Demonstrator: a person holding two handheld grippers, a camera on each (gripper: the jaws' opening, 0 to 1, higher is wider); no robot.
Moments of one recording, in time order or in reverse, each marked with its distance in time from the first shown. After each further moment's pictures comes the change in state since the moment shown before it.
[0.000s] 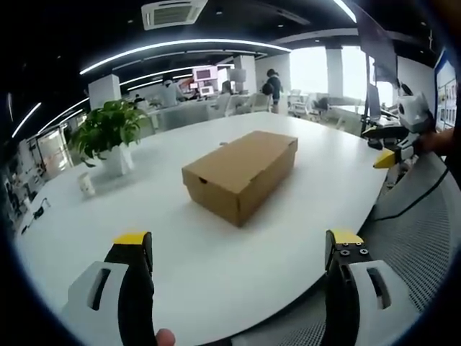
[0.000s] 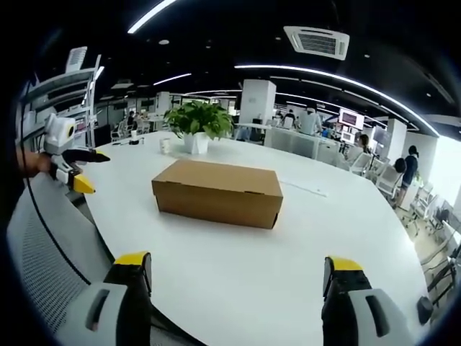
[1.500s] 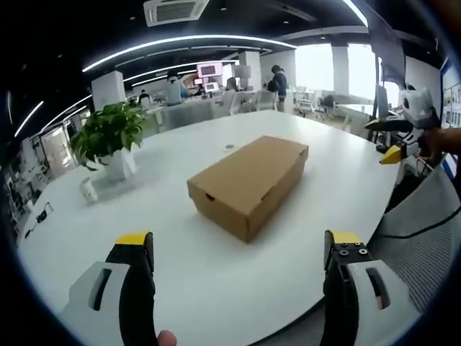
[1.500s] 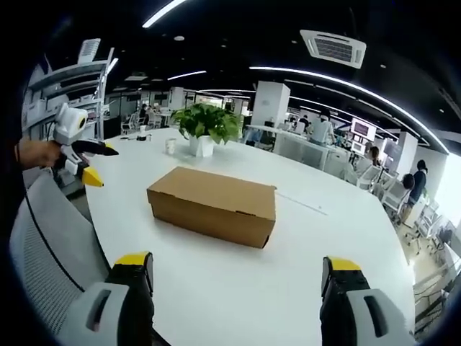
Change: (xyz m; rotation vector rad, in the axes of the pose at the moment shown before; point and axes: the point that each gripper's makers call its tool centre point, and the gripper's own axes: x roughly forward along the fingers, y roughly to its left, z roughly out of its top) left arm 0.024 0.010 0.031 -0.003 0.040 0.029; right arm 0.014 -0.028 0.040 -0.085 -0.002 0.052
